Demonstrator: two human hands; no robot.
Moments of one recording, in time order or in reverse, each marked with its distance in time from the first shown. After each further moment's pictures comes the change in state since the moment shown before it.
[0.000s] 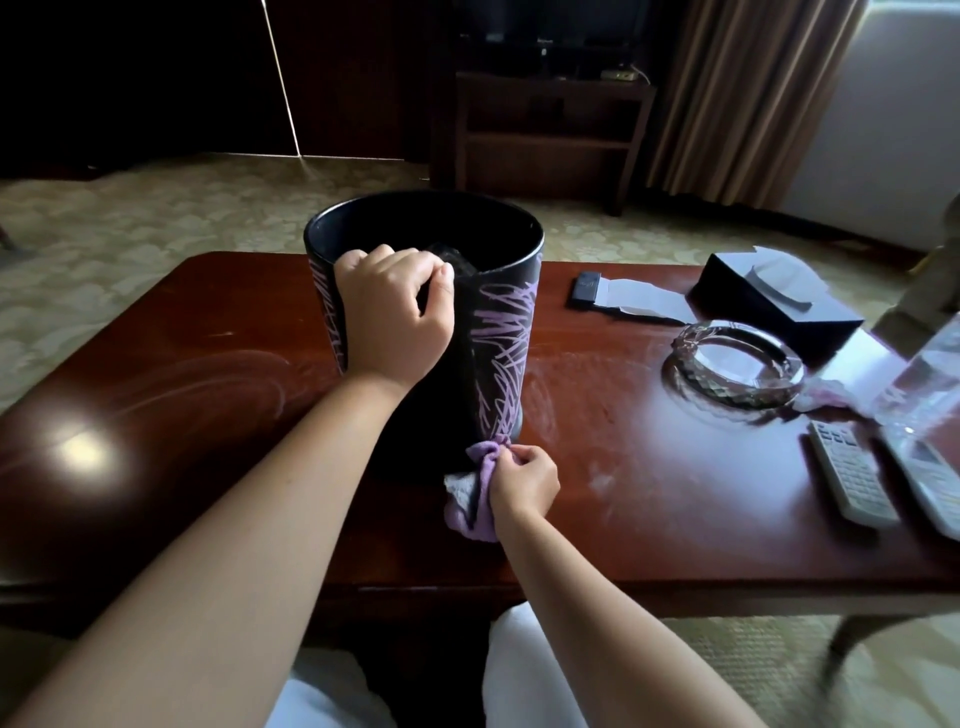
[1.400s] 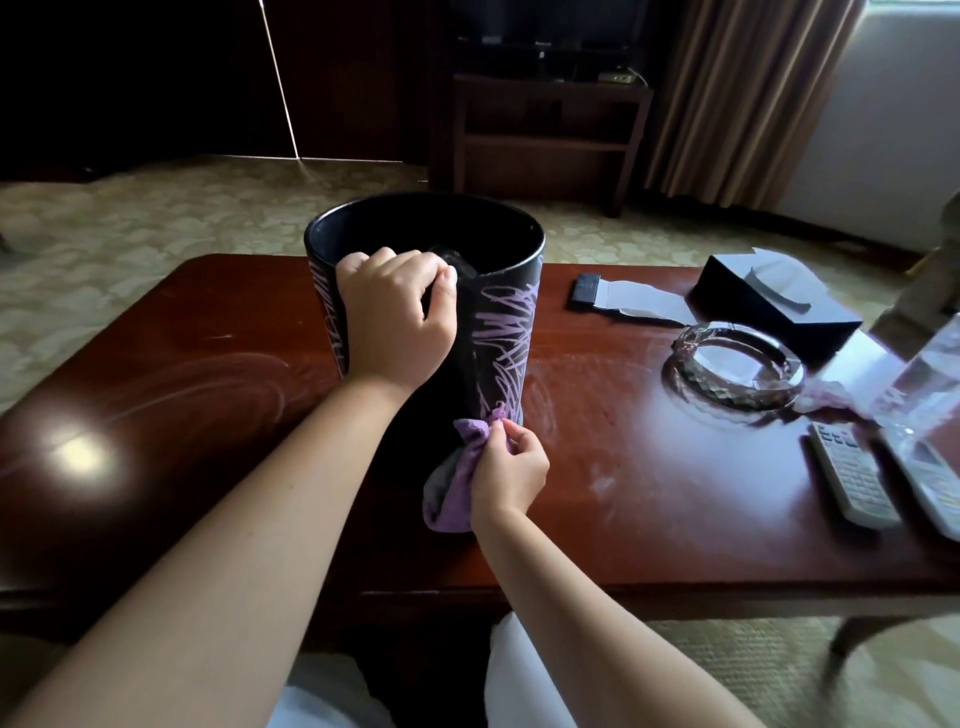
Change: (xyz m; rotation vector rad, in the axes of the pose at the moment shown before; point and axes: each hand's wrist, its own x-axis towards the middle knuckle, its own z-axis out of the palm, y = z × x) left_hand 0.000 0.000 0.000 0.052 -0.019 0.018; right_hand -0.023 -0.023 0.015 0.376 0.071 -0.038
